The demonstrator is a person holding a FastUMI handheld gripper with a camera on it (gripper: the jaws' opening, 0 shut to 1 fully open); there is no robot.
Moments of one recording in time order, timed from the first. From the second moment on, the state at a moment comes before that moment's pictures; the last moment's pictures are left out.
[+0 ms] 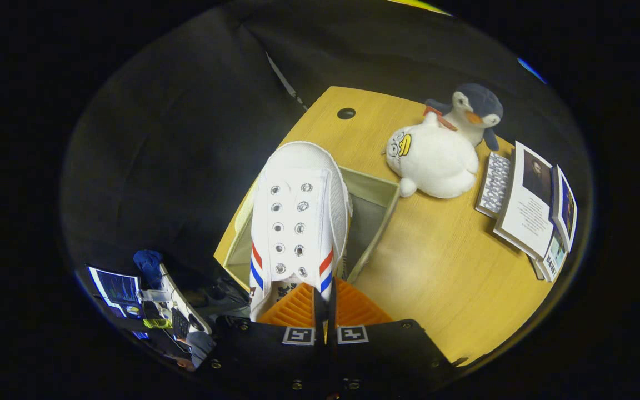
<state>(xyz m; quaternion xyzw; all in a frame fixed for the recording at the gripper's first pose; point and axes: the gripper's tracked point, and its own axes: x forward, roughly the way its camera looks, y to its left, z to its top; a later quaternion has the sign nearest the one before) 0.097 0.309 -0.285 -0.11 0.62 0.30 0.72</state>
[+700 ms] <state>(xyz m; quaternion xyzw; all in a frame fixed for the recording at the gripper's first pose) 0.109 0.341 -0.246 -0.09 0.58 0.34 0.74</state>
